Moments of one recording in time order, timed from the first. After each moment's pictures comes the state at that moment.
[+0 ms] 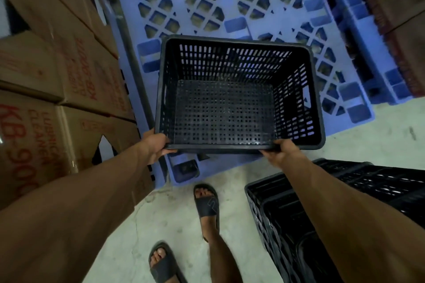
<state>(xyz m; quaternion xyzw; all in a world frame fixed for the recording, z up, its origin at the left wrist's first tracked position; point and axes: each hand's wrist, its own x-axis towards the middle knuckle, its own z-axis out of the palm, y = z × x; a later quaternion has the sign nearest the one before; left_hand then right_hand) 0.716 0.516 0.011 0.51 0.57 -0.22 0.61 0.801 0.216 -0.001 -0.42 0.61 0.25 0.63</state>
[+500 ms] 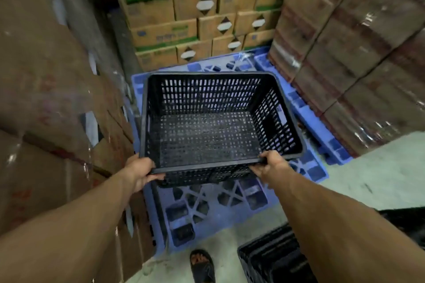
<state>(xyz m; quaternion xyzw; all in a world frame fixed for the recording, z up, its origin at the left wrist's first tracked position) 0.747 0.549 0.279 0.51 0.51 -0.12 0.69 0.857 0.250 0.259 -0.49 0.49 0.22 0.69</state>
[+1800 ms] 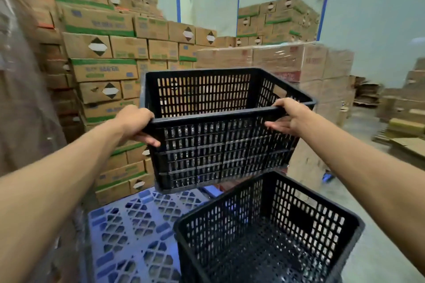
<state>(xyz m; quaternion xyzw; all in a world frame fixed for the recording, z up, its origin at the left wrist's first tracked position) 0.560 0.228 0.849 0.86 0.11 0.08 0.50 0.616 -0.140 0.857 -0.64 0.19 -0.03 0.74</state>
